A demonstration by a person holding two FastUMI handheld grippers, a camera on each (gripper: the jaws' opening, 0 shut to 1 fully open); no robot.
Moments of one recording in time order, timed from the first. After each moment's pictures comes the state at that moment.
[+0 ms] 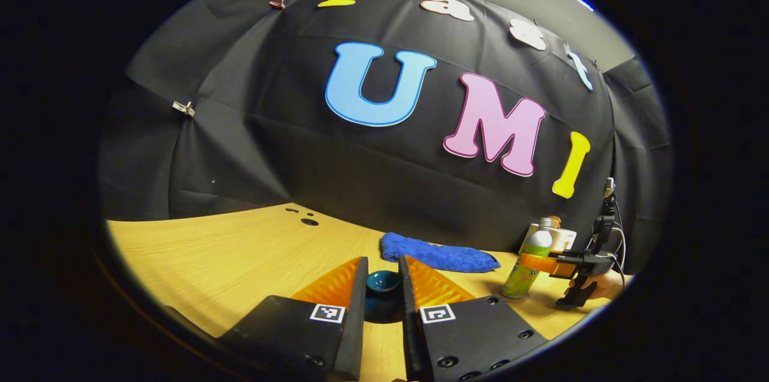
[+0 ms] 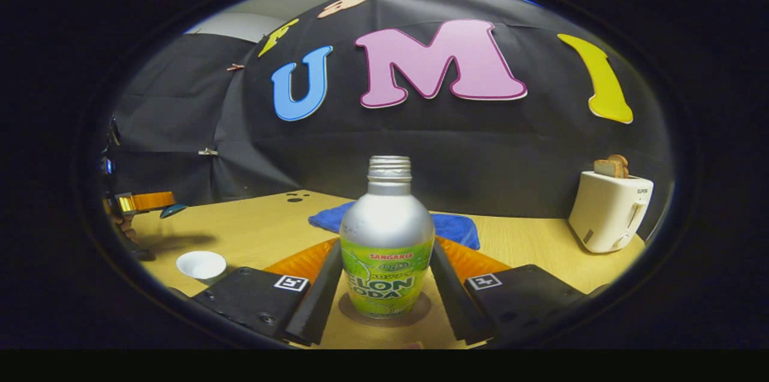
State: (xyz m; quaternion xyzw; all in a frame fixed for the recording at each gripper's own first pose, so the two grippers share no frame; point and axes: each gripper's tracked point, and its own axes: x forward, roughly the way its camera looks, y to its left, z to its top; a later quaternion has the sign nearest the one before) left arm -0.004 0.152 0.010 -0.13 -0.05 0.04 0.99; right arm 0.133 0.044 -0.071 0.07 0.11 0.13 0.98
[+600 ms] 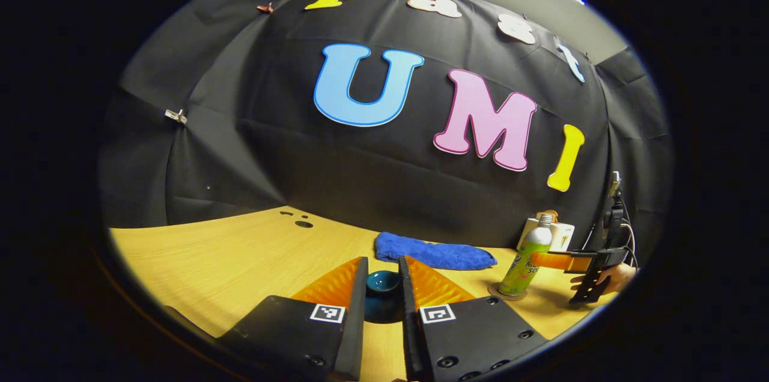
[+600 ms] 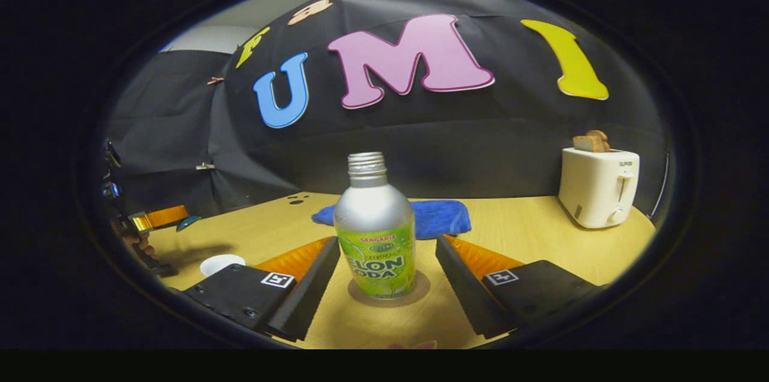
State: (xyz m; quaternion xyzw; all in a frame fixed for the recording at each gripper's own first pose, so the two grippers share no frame) left arm -0.003 0.130 0.018 -0.11 -0.05 0.03 0.99; right arm 0.089 0.018 -0.060 0.14 0.13 0.10 0.98
